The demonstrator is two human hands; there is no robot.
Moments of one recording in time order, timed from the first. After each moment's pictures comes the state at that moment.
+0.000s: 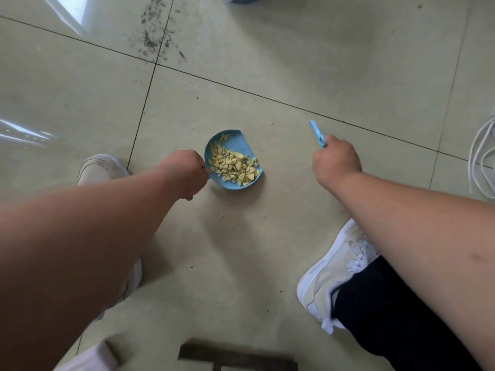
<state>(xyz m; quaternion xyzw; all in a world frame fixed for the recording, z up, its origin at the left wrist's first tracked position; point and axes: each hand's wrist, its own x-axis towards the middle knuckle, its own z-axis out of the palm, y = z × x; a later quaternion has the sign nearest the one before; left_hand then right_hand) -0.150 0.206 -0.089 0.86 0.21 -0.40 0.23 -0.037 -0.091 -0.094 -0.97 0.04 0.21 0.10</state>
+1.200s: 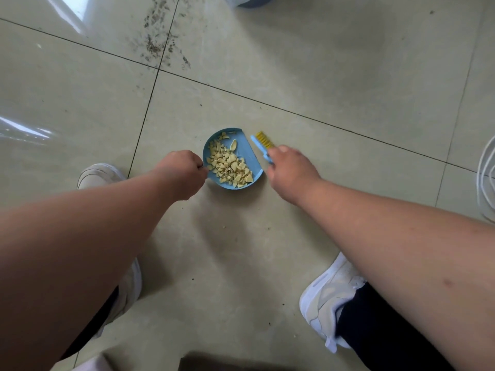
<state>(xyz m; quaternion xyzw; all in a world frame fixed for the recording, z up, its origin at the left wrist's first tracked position) -0.137 0.229 -0.107 0.86 0.25 -0.35 0.27 -0.054 -0.008 -0.100 -0.93 -0.21 0.29 0.10</state>
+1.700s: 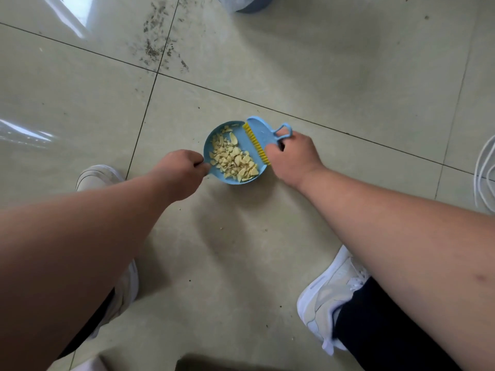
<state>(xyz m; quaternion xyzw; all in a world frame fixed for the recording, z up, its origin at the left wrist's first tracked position) -0.139 0.227 -0.106 0.86 0.25 -0.30 0.34 -0.033 -0.002 -0.078 -0.93 -0.09 0.24 0.24</state>
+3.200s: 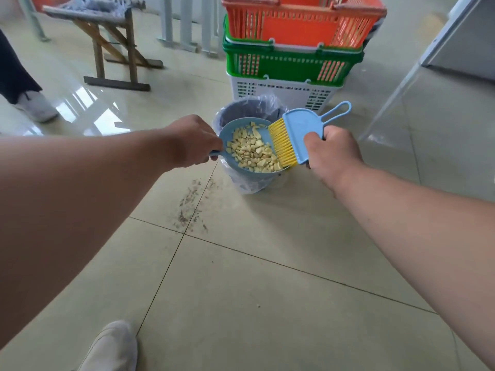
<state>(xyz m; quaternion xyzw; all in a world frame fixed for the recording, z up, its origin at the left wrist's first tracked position) 0.116 0.332 0.143 0.98 0.02 -0.08 0.16 0.189 0.066 0.137 -0.90 -0.01 0.03 0.43</state>
